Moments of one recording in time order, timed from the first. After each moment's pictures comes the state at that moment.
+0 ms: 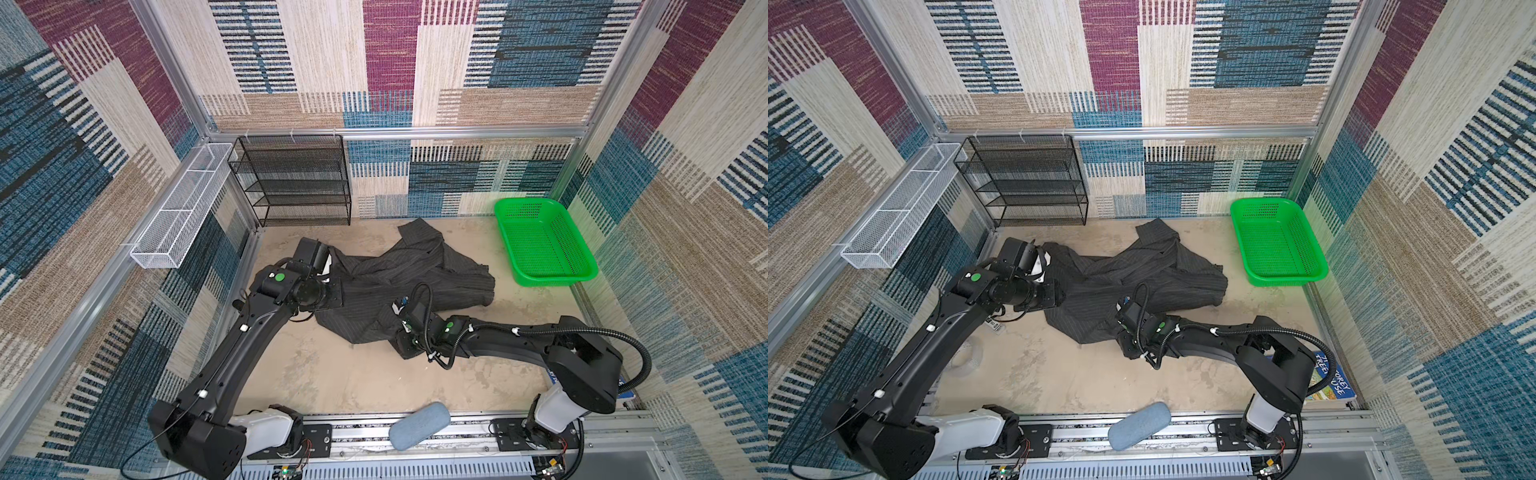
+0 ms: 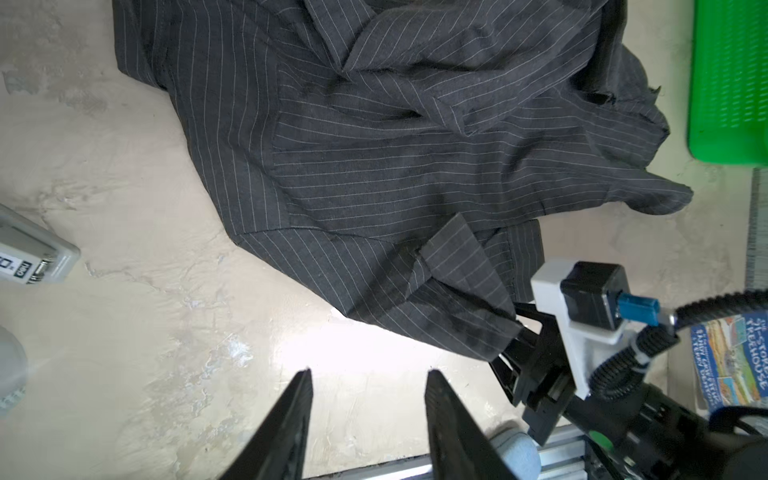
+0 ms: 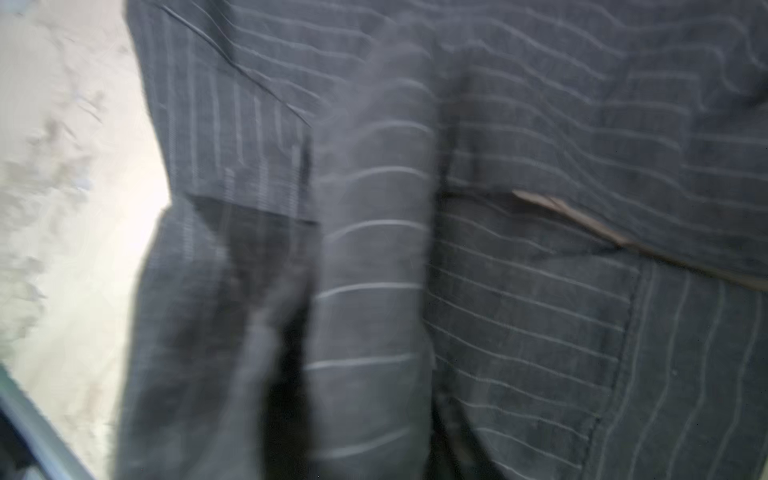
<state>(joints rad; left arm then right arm) -0.37 1.23 1.29 -1.12 0.06 -0.45 0.97 1.64 0.95 -0.25 0.04 0.50</state>
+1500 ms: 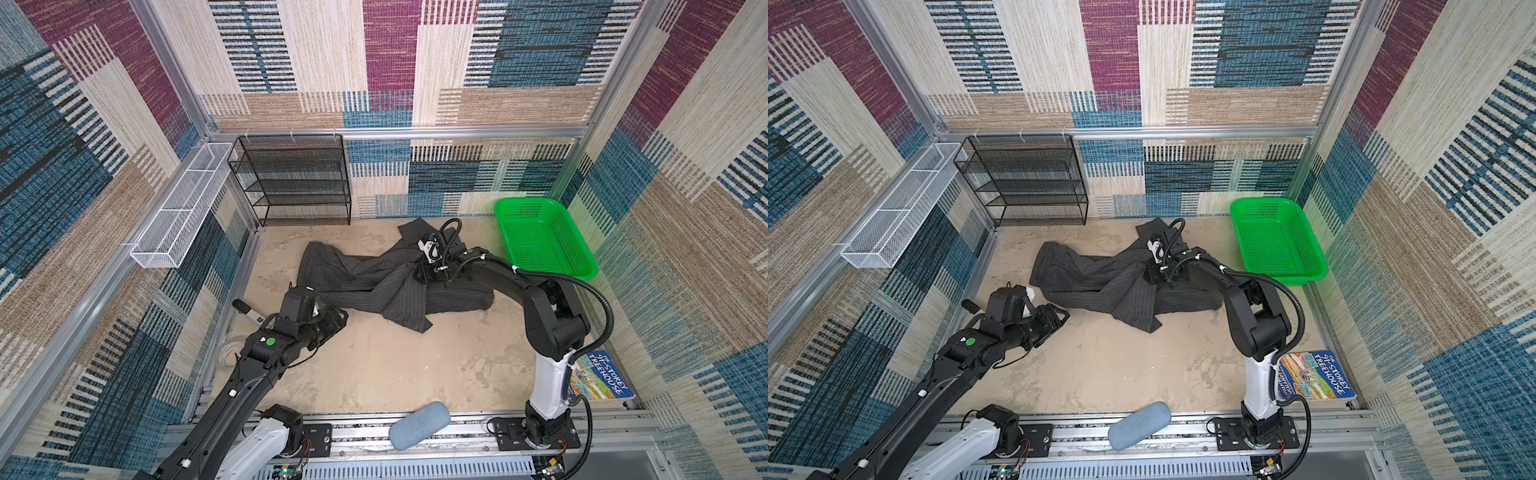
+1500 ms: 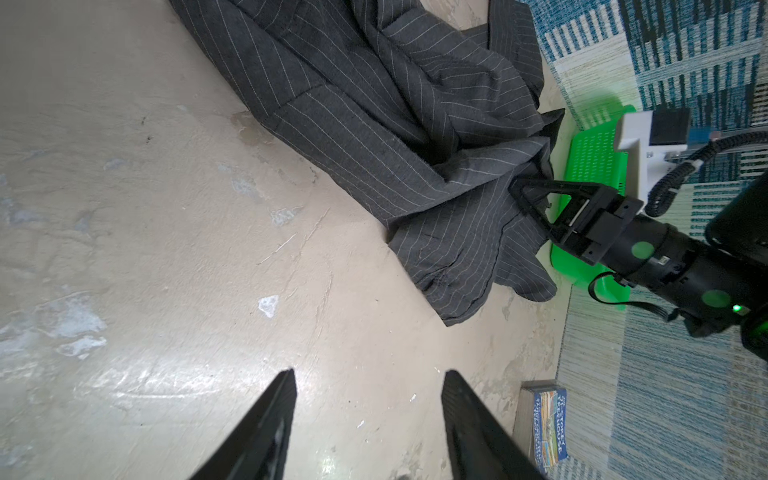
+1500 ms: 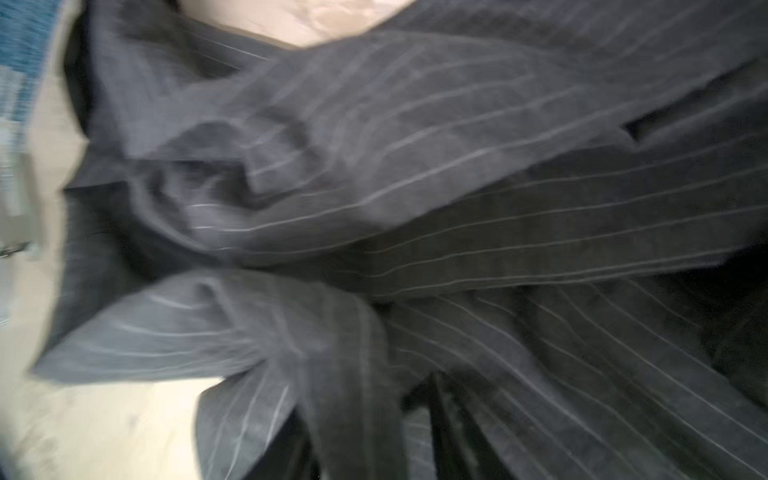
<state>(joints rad) -0.35 0.88 0.75 -0.68 0.16 -0.92 0.45 1.96 1.44 -0.46 -0.25 0.23</state>
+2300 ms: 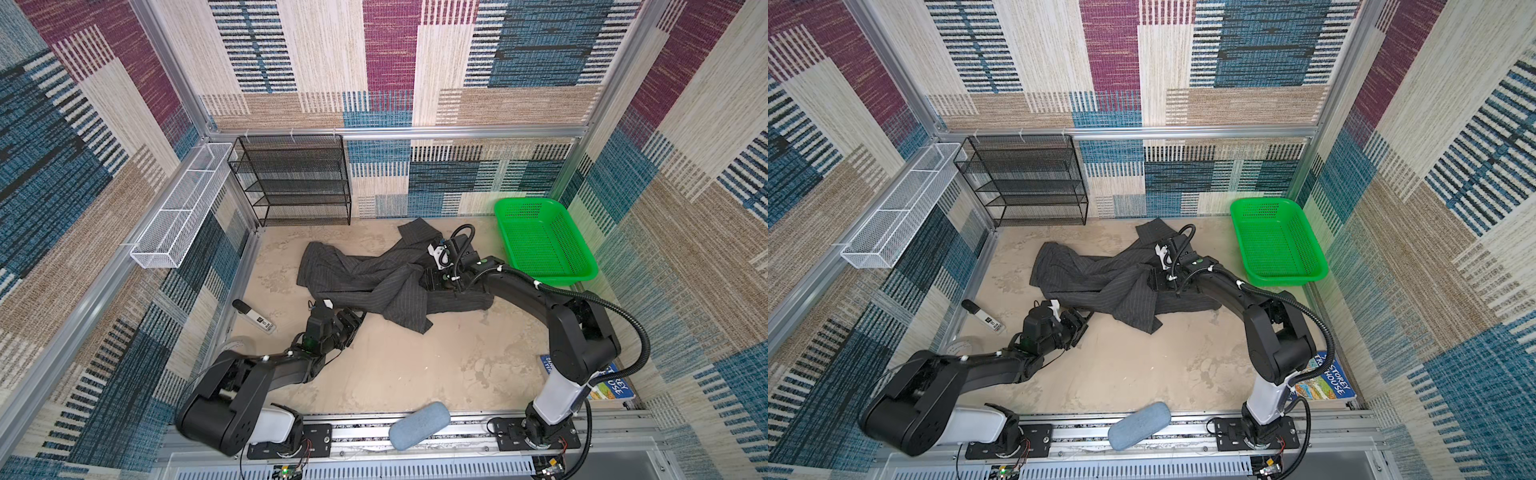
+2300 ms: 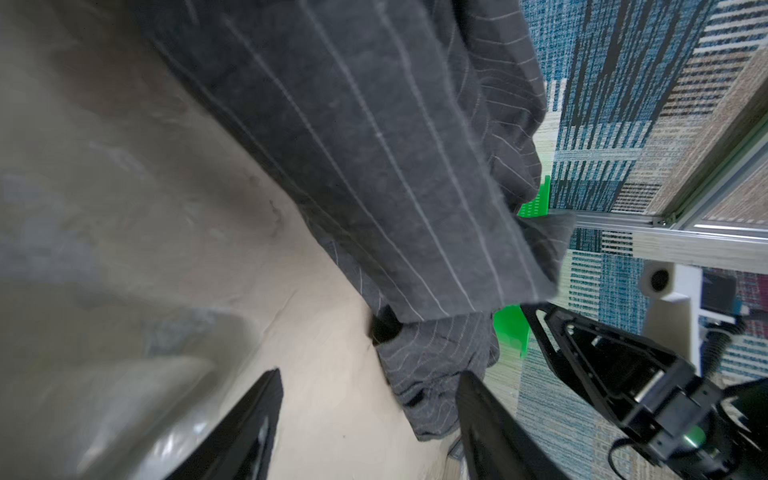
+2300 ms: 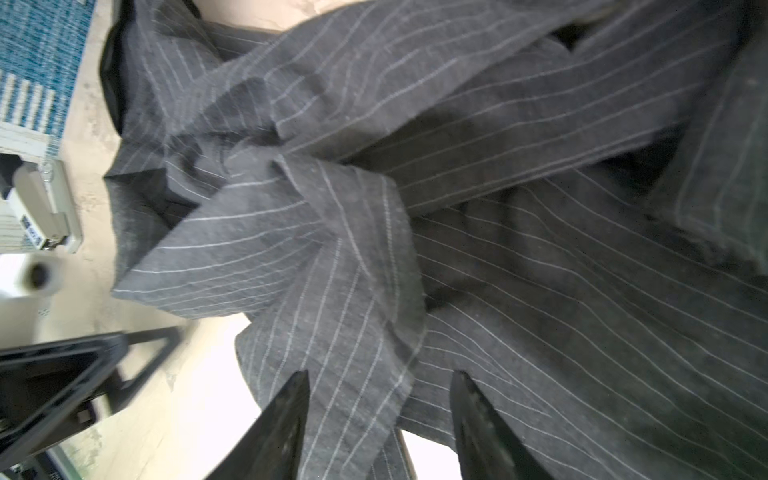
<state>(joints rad) -0.38 1.48 0.28 0.70 0.24 -1.30 0.46 1.75 1.26 -0.43 -0.27 0.31</state>
